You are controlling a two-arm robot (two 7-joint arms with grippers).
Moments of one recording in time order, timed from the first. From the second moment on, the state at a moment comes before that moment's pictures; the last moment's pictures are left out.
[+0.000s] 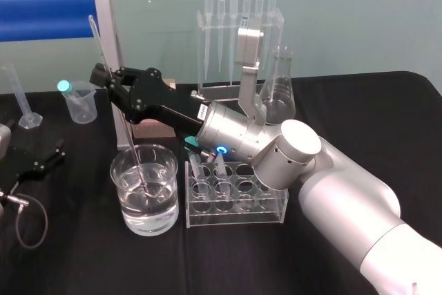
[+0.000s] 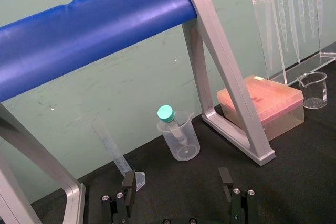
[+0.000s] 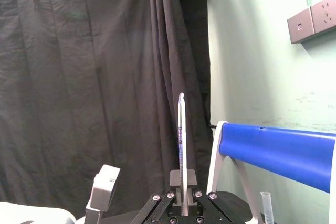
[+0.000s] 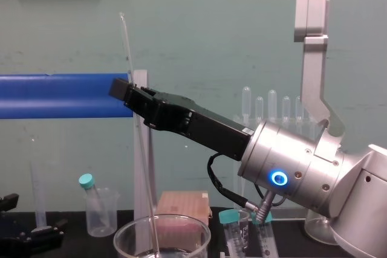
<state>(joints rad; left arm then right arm) -0.20 0.60 0.45 -1.41 -0.25 -0.12 0.03 0.61 0.11 -0.58 -1.02 0.74 -0.26 0.91</state>
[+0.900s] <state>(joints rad) -0.20 0.60 0.45 -1.41 -0.25 -0.12 0.03 0.61 0.11 -0.58 -1.02 0.74 -0.26 0.91</state>
